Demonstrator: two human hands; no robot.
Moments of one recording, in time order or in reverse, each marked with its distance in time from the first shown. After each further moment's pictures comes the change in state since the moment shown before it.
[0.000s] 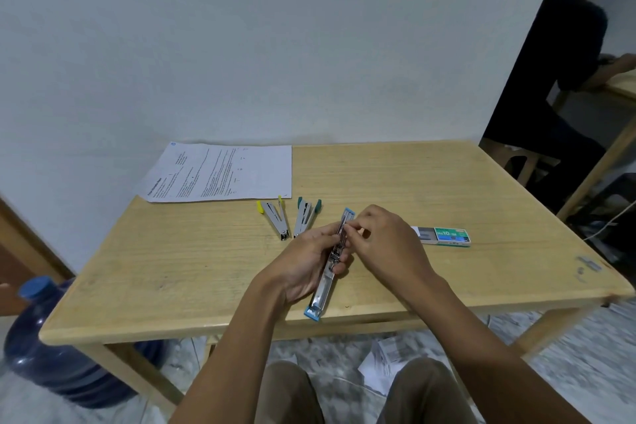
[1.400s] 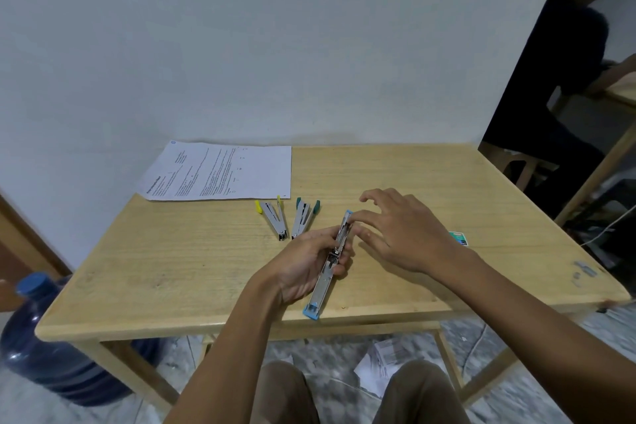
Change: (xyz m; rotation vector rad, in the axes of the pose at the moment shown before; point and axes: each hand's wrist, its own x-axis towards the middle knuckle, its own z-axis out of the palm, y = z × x) left_hand 0.001 0.001 0.001 -0.022 -0.017 -0.016; right_hand 0.017 0.023 -0.040 -0.453 -0.220 -0.322
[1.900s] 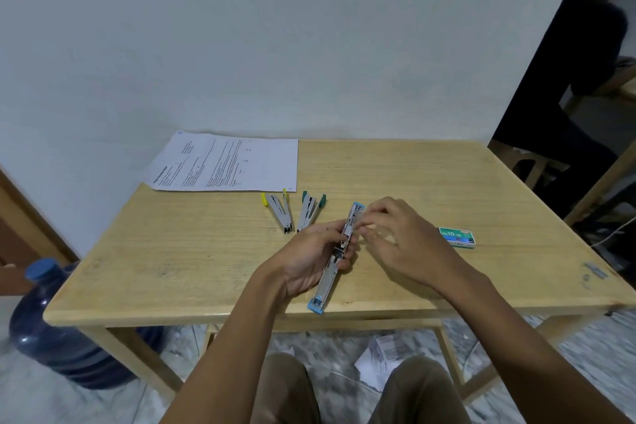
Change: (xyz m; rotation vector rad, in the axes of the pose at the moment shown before) left_hand -0.002 0.001 0.005 0.001 0.017 0.023; right_hand -0.013 -0.018 0.005 0.460 0.049 0.128
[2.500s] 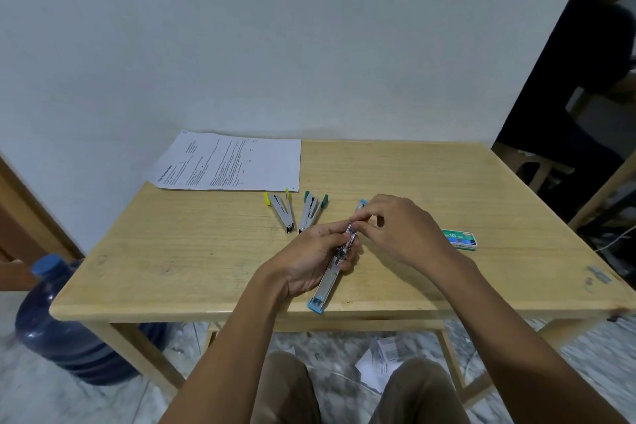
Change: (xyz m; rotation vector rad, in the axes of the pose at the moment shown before) left_hand -0.002 0.000 0.001 0.057 0.022 0.011; right_hand 0.022 -0.015 -0.005 -0.031 0.013 0.131
